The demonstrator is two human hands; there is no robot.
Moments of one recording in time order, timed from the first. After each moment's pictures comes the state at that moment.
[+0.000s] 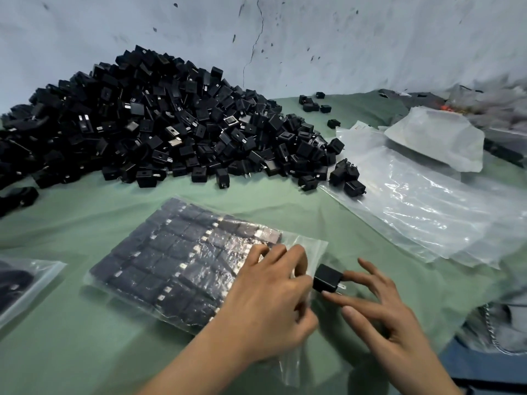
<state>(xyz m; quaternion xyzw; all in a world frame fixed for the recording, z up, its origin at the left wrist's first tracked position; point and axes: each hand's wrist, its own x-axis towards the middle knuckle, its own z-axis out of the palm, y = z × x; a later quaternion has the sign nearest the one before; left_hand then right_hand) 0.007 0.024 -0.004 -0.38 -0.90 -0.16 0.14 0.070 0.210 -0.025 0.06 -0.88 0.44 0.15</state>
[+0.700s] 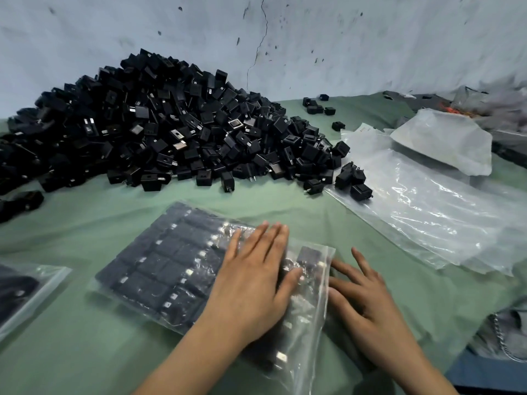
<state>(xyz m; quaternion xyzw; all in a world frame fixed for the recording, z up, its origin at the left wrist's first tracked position) -0.016 0.009 -0.010 -0.24 -0.96 -0.12 0.04 0.035 0.192 -0.025 0.02 -0.94 0.34 0.06</state>
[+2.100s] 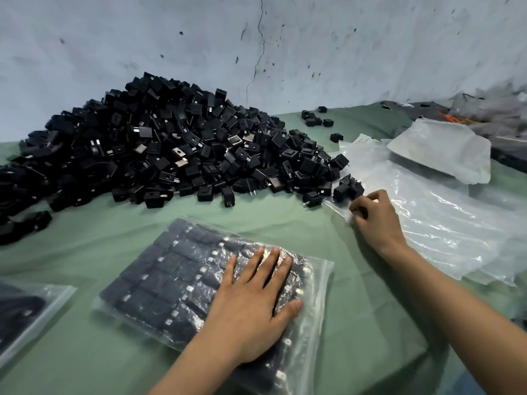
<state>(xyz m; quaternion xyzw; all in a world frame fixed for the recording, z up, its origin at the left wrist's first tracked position) -0.021 0.005 -0.025 -0.26 -0.96 -0.05 -0.05 -0.130 0.285 -0.033 -0.07 -0.94 0.24 0.24</state>
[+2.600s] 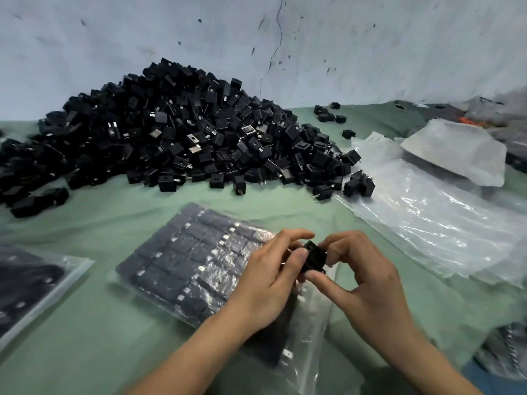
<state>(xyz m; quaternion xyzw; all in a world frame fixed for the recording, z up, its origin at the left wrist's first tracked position) -0.013 0.015 -0.009 -0.26 -0.78 -0.57 0.07 0.018 0.169 0.009 0.19 -0.84 0.41 0.30</state>
